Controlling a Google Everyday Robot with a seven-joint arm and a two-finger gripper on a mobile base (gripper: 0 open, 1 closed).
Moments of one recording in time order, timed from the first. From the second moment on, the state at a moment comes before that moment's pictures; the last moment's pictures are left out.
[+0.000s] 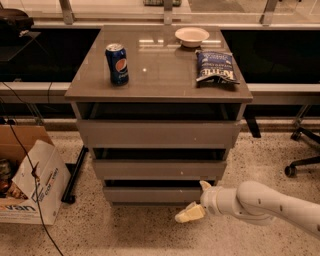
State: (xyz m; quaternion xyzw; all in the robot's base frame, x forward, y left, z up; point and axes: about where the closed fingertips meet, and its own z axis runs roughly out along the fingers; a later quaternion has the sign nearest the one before) arm 0.514 -0.122 0.473 -0.38 0.83 0.24 0.34
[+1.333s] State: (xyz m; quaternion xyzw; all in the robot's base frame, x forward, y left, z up) arm 0.563 -0.167 0.372 -0.28 0.84 0.28 0.37
